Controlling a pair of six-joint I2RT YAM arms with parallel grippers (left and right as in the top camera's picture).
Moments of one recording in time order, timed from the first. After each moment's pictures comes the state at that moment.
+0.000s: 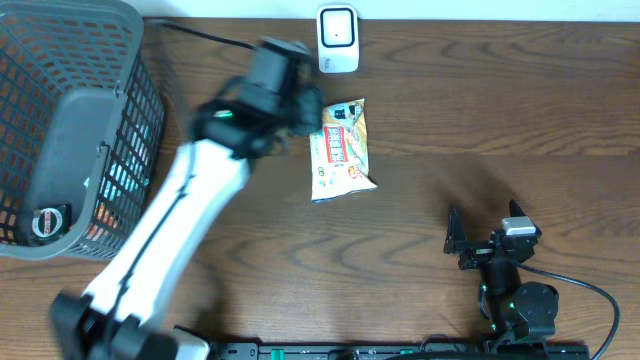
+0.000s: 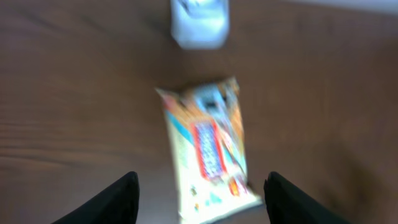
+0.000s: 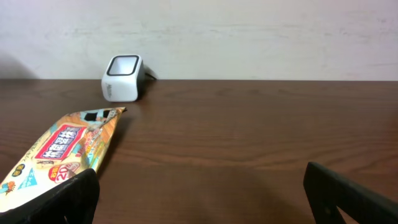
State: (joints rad) left arm -0.41 1.57 1.52 -0.77 0.01 -0.41; right arm 0.06 0.01 0.01 -0.07 -0.04 0.03
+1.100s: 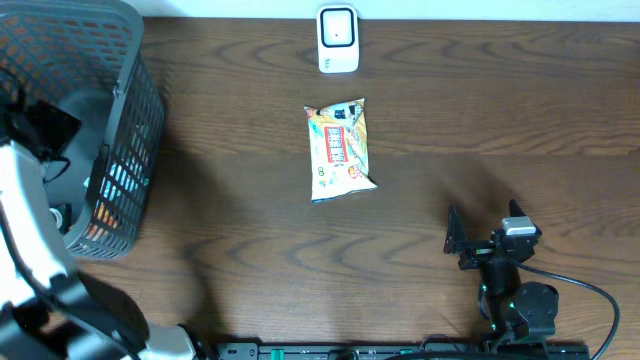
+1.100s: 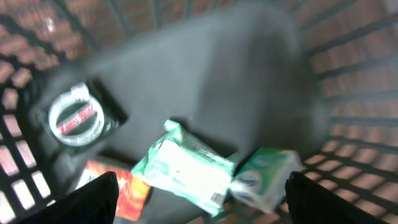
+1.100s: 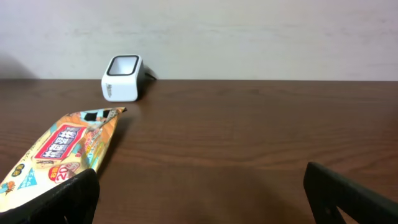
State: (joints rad) left arm 0.56 1.66 1.53 -0.98 -0.04 -0.54; right arm 0.06 0.01 0.01 -0.07 -0.04 0.03
